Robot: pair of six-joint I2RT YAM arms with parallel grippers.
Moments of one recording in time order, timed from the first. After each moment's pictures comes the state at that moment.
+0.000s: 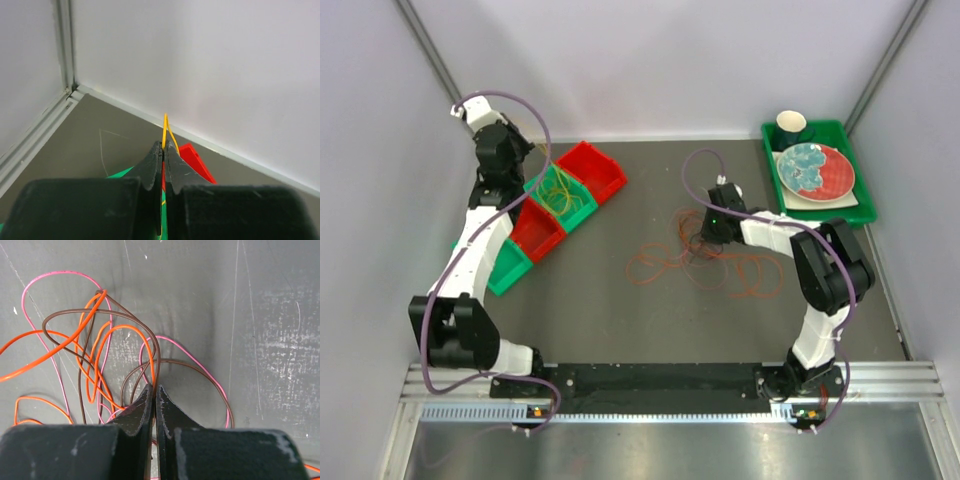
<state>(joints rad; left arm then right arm) -0.05 1.42 1.29 0.11 -0.30 -0.36 0.44 1.82 1.06 -0.15 0.04 0.61</state>
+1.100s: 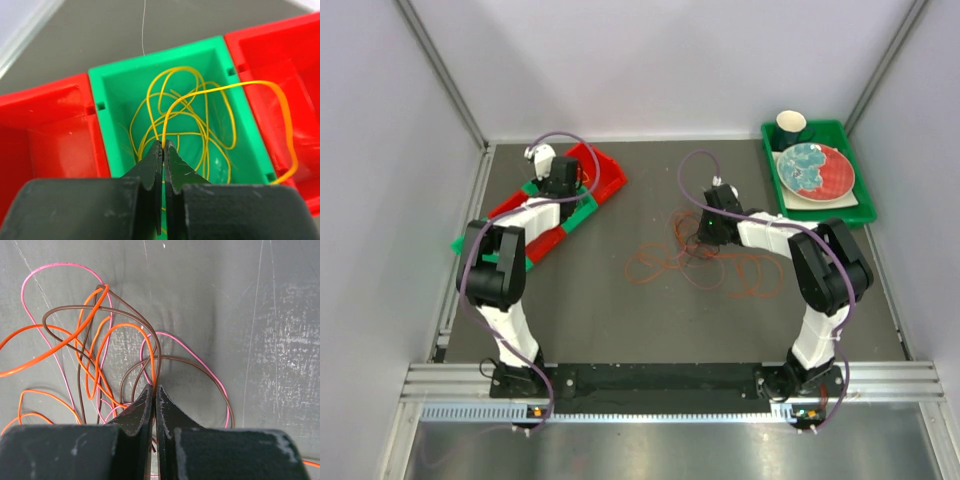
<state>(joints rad) -0.21 1.83 1.18 0.04 -0.67 -0.45 0.47 1.82 1.06 -0.15 0.04 0.61</state>
